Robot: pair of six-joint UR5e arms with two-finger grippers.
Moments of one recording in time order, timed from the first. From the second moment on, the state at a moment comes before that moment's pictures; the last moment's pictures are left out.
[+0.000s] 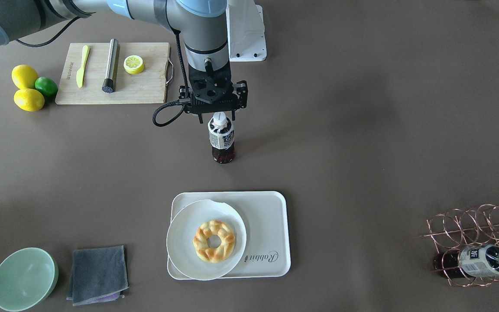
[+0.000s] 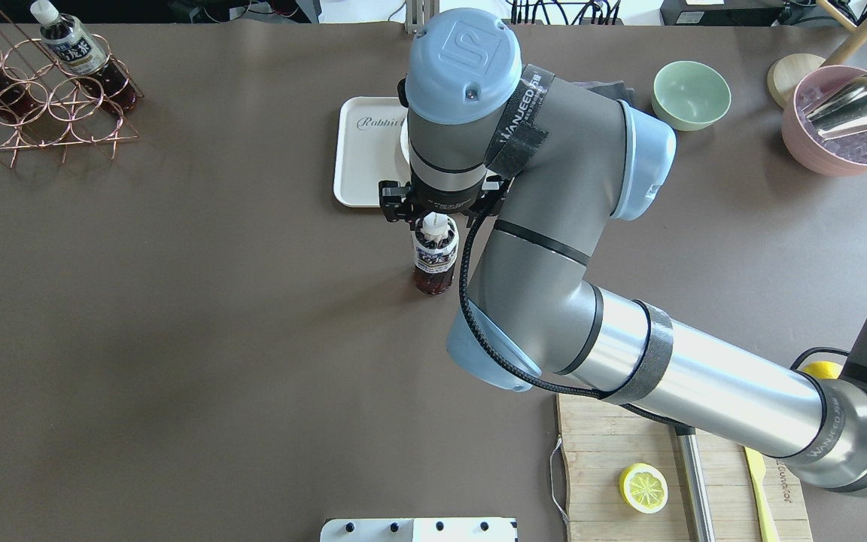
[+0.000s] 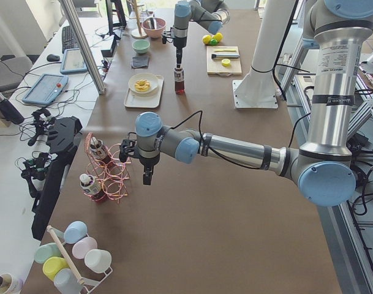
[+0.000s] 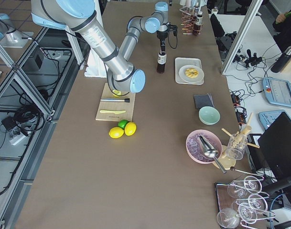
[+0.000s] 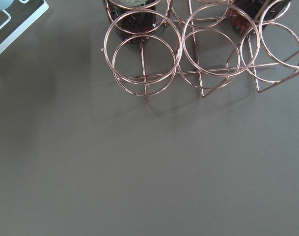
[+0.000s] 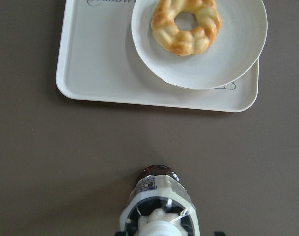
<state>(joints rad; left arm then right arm) -1.39 -1.61 -1.70 -1.79 -2.31 -0.39 0.60 -0.67 1.70 -1.84 1.89 1.08</state>
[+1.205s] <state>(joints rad) -1.39 -1.65 -1.67 -1.79 -2.31 -0.39 0.69 -0.58 1.67 -1.85 1.93 1.06</state>
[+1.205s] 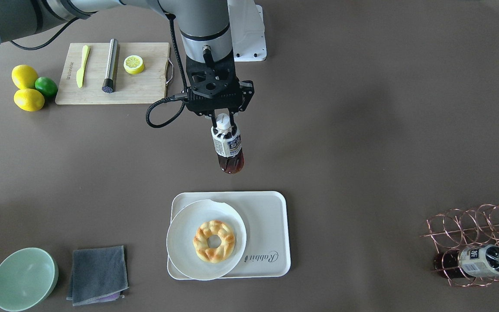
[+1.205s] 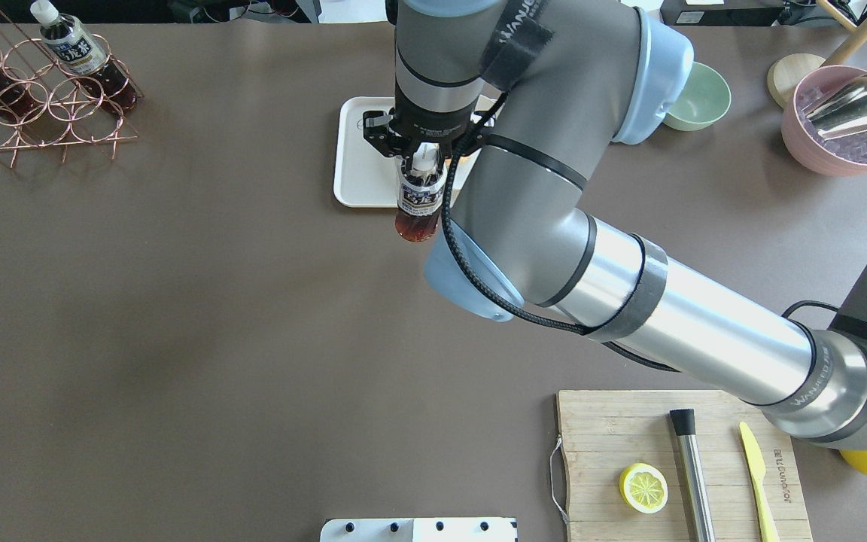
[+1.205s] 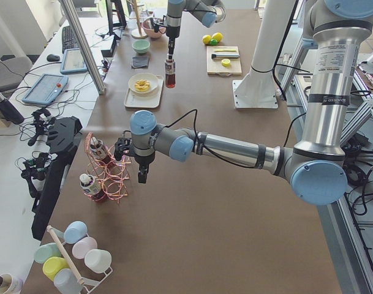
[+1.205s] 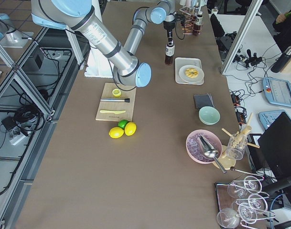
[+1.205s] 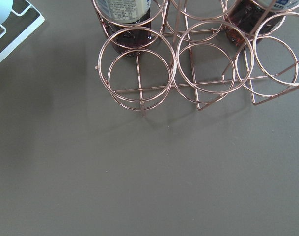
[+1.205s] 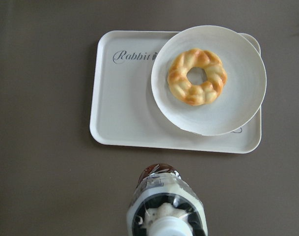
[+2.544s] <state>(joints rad) -1.41 -1.65 -1.65 -1.79 -2.31 -0.39 0.76 -0.20 0.87 -1.48 1.94 0.97</state>
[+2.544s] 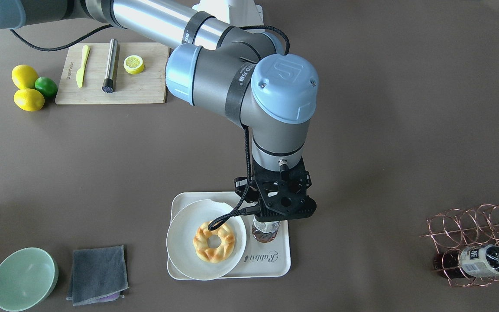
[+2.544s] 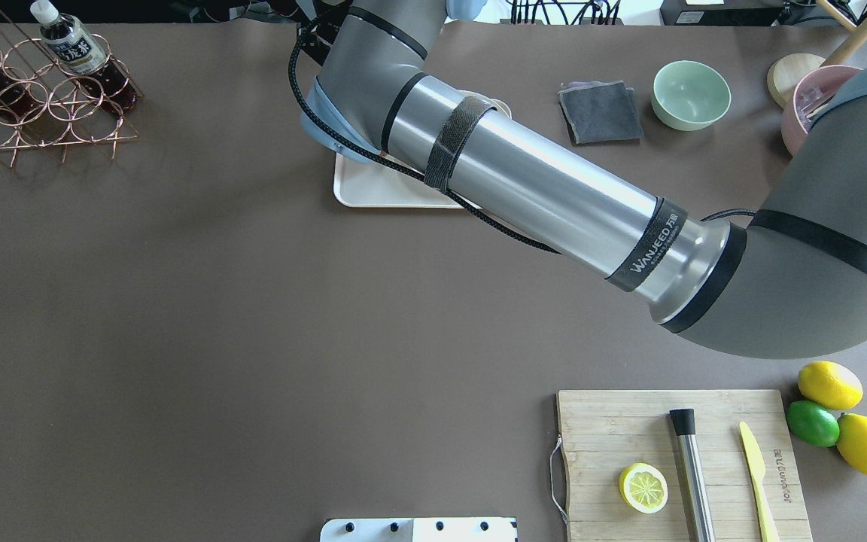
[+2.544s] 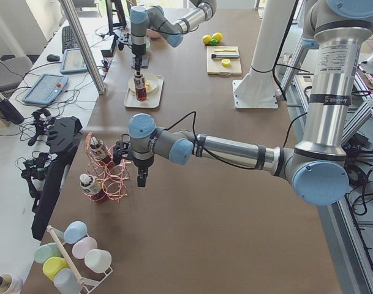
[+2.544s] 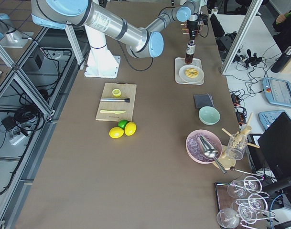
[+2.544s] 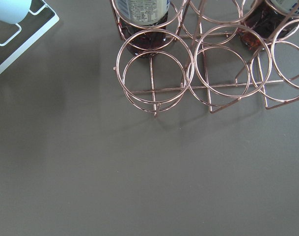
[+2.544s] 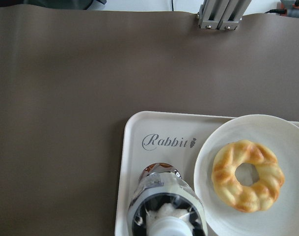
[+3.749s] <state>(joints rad) -1.40 -1.66 -1.63 -1.79 -2.31 -0.39 0.74 -0.21 0.86 -1.47 1.91 0.98</state>
